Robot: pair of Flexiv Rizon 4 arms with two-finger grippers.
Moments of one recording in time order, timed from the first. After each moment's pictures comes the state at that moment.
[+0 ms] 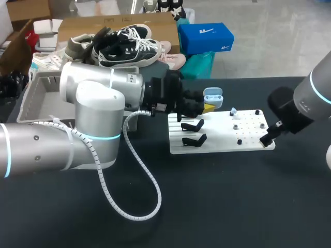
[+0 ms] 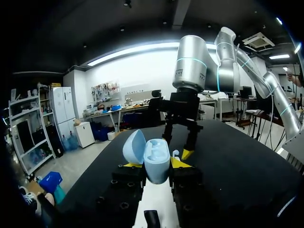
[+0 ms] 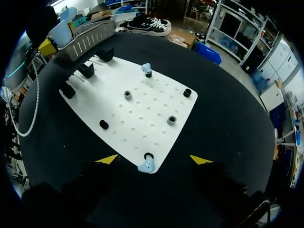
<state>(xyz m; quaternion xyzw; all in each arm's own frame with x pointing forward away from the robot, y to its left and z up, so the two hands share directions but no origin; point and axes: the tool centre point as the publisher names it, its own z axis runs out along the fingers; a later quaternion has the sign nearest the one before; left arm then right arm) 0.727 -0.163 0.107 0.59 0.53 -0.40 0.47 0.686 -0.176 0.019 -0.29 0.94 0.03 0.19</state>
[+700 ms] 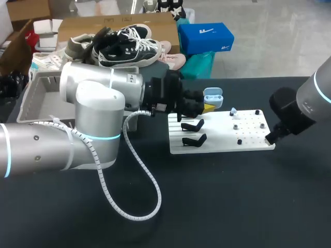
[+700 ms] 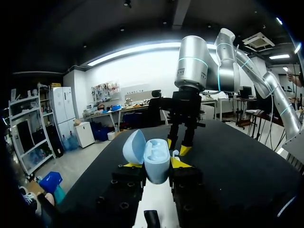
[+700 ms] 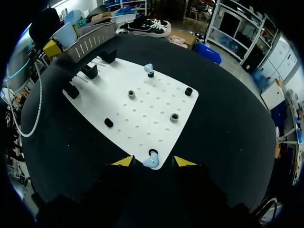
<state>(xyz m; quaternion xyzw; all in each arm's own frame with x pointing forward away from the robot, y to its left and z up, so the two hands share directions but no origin) 0.727 -0.163 0.107 0.59 0.53 -0.40 0.47 0.679 -0.173 0.021 -0.28 0.94 0.05 0.19</state>
